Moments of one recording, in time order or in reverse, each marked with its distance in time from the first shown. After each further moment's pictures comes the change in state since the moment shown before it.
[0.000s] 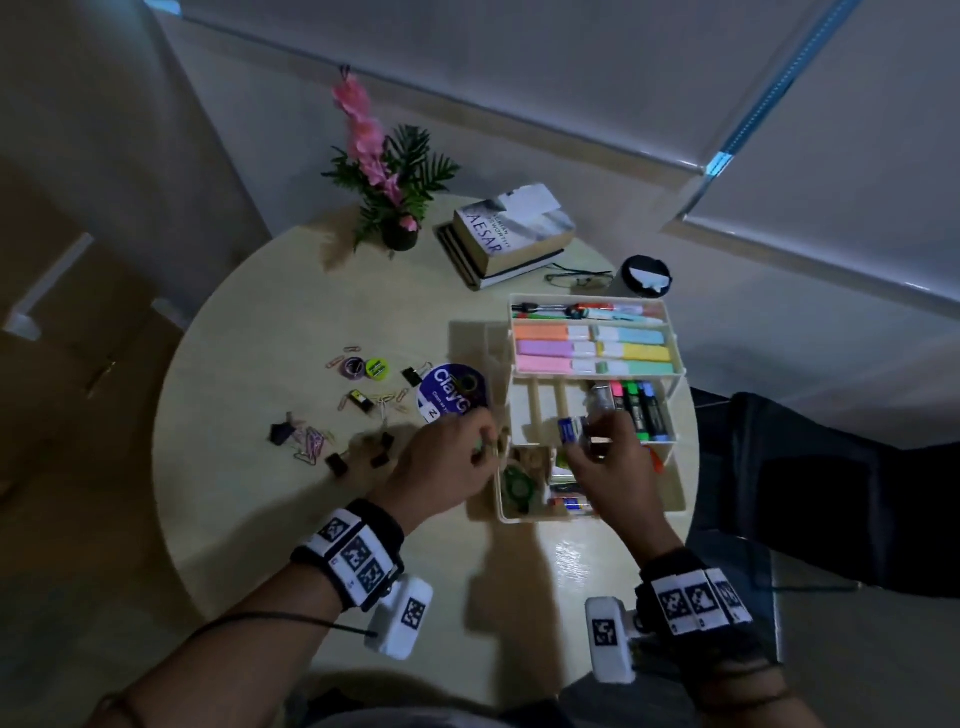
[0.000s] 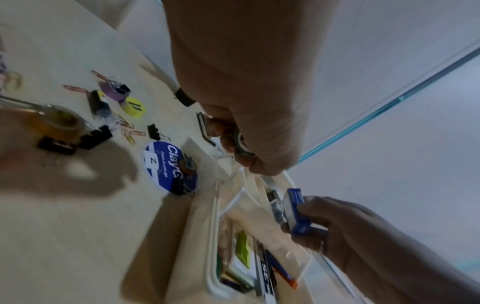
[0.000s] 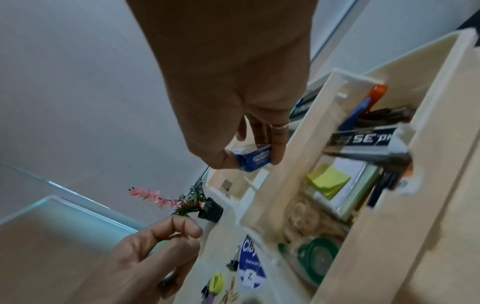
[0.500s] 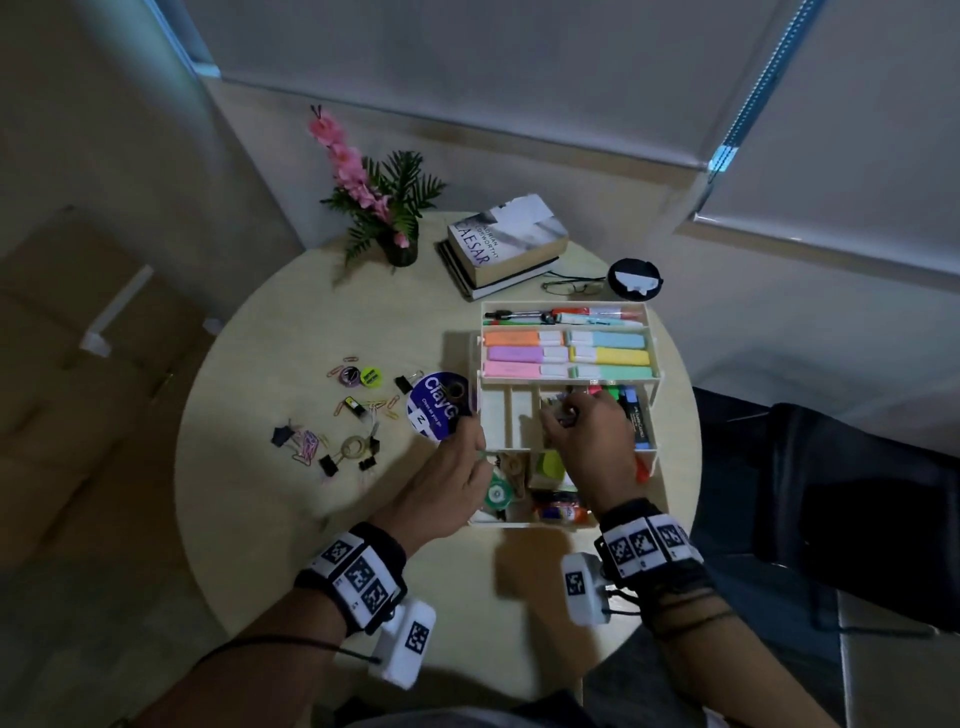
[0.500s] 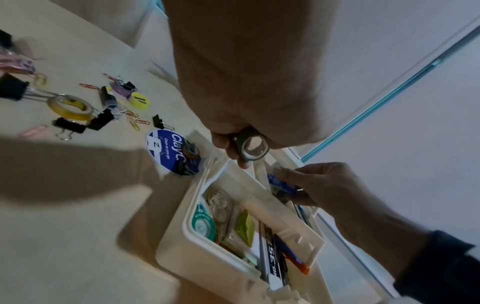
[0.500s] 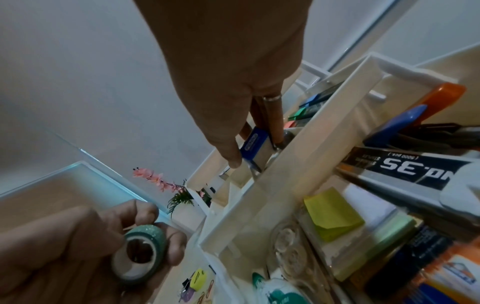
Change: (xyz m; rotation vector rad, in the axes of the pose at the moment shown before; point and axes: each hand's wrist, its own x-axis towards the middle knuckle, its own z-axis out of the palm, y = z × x) left_hand -0.007 0.061 0.038 -0.109 -0.003 -0.027; right_hand 0.064 0.034 -0.013 -0.329 0.091 -0.253
